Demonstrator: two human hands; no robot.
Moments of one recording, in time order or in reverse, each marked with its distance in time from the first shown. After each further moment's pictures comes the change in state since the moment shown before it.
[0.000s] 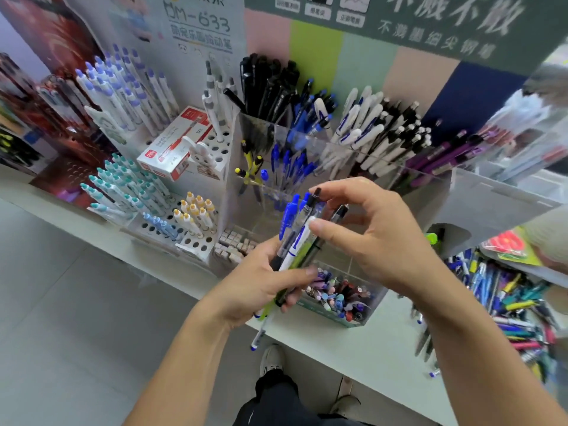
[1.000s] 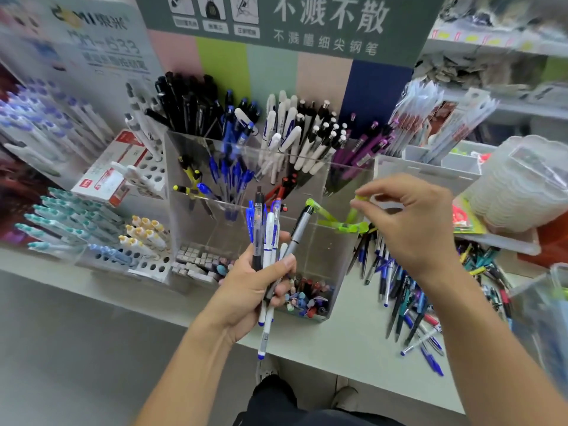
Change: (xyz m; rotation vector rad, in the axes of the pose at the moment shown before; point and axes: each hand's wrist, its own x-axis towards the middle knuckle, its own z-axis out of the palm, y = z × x) left_hand 0.029 -0.011 0.051 -0.288 0.051 -0.054; right_hand -0.032 0.068 -0.072 -0.242 0.518 -0.061
